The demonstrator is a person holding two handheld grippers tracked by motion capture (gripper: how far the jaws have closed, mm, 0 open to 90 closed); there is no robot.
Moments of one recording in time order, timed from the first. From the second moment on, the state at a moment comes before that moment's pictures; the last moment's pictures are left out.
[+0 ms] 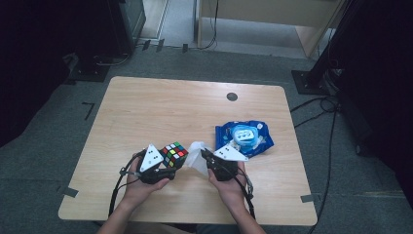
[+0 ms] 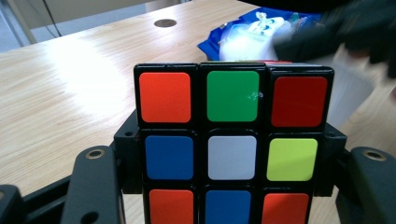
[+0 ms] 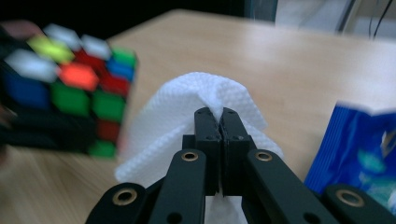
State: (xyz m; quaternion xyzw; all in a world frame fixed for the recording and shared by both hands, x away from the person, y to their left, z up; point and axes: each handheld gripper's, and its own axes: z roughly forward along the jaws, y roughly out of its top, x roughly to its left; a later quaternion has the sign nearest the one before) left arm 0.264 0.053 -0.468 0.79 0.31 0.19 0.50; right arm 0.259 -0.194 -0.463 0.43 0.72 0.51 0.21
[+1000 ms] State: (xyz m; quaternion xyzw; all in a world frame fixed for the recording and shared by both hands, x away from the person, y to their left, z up) left arm 0.238 0.024 -0.466 0.80 0.23 0.20 0.52; right arm 0.237 -0.173 -0.436 0.36 0.69 0.61 0.13
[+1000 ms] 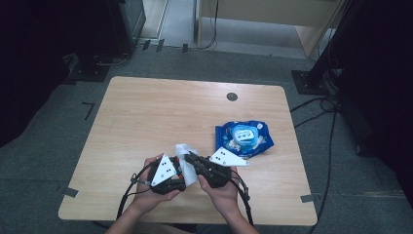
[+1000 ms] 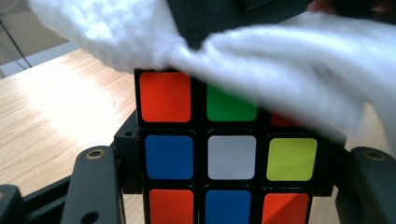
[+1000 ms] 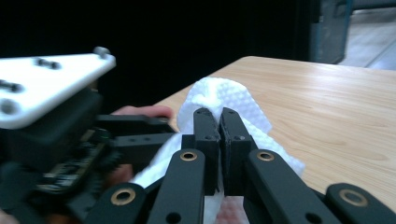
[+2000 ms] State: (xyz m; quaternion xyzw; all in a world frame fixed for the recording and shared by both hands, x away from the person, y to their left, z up) left arm 0.244 0.029 -0.465 0.80 0.24 0.21 0.50; right arm 0.225 -0.178 -0.411 0.34 0.67 0.65 0.11
